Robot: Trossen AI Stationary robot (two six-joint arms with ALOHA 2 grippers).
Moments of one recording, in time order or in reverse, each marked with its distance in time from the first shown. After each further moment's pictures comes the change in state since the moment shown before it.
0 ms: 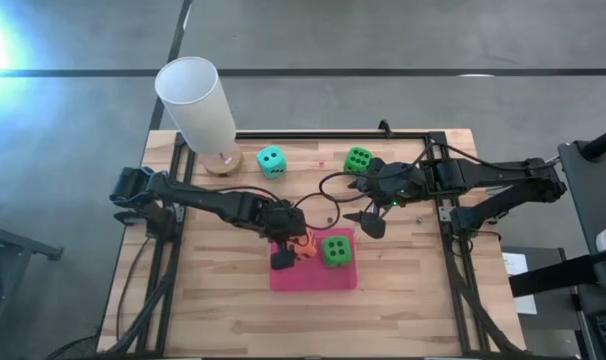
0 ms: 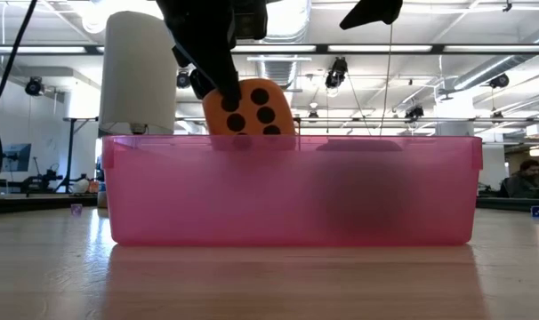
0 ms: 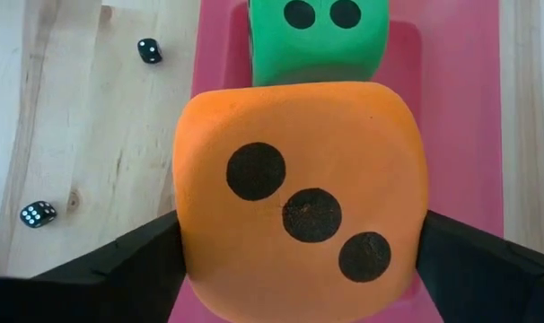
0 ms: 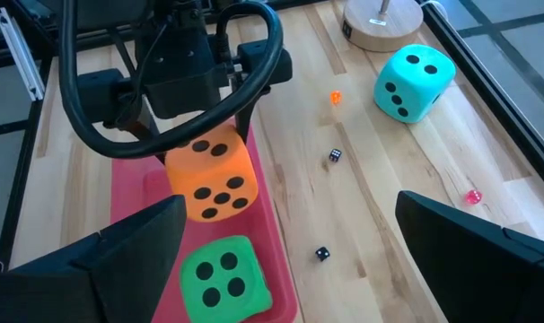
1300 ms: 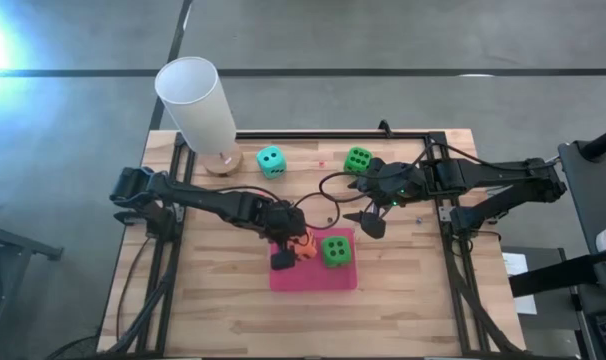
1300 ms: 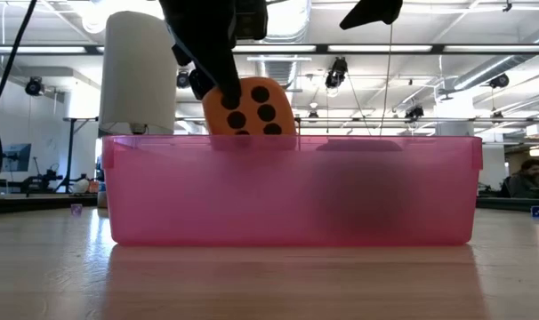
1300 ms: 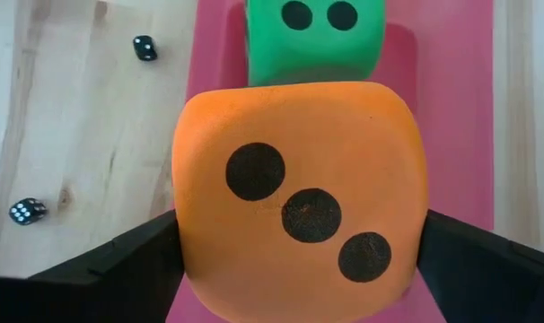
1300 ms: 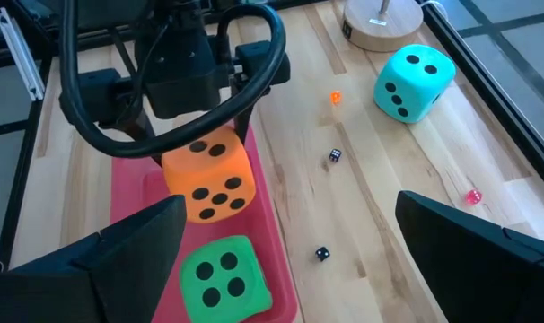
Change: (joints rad) left arm -0.001 0.000 0.000 0.005 0.013 -0.022; right arm 0.000 0.000 0.000 0.000 0.000 0.000
